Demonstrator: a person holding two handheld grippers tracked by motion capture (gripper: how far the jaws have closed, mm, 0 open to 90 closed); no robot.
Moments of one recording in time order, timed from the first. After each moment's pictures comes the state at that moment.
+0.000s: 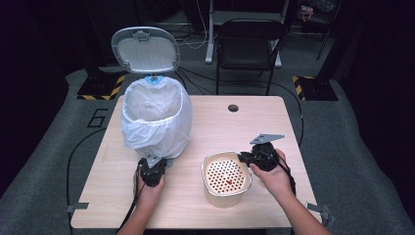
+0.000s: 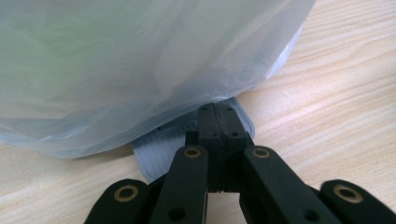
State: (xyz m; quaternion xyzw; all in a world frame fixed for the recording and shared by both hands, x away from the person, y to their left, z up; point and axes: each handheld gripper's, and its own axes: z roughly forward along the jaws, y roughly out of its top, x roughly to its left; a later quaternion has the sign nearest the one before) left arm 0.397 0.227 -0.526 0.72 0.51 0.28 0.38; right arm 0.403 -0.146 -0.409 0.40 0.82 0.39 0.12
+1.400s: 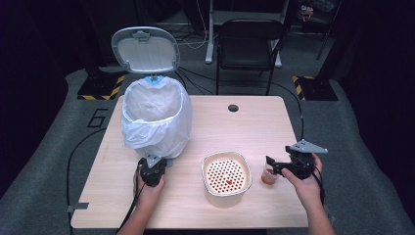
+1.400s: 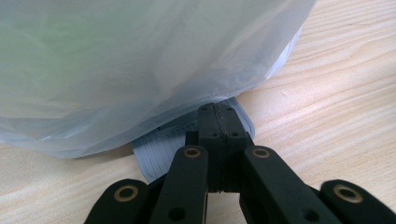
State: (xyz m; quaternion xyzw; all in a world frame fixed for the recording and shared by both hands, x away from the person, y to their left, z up) left arm 0.397 0.228 -0.526 0.72 0.51 0.28 0.38; right arm 0.384 -0.240 -0.425 0.46 0.74 0.43 0.24
